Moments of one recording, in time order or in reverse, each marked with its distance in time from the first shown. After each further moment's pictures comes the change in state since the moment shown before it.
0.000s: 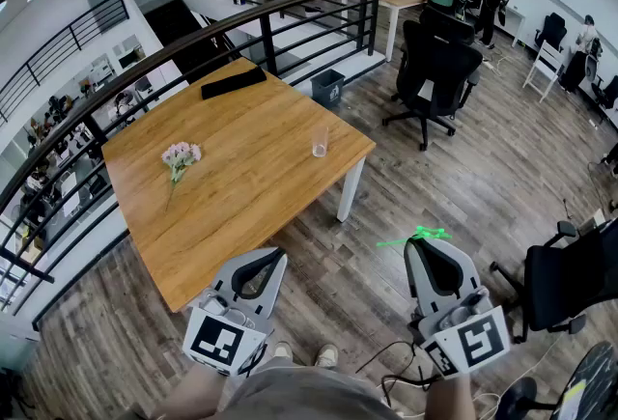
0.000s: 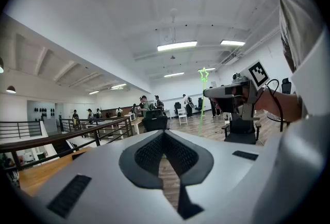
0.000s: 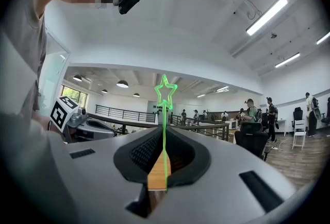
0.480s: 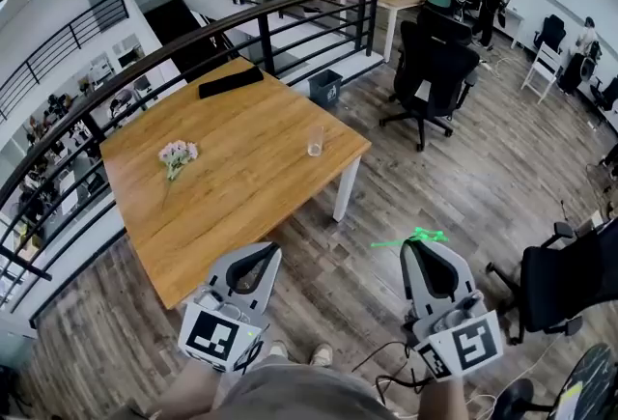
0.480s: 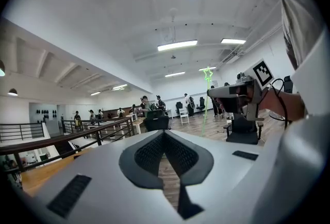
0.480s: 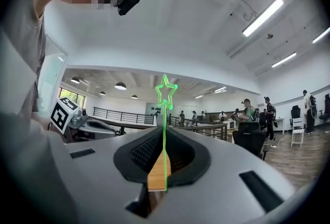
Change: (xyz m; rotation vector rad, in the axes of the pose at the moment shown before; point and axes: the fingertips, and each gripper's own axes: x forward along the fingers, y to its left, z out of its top) left arm 0.004 -0.008 0.005 0.016 -0.001 0.021; right arm -0.016 -0.006 -0.001 0.024 -0.023 -0.020
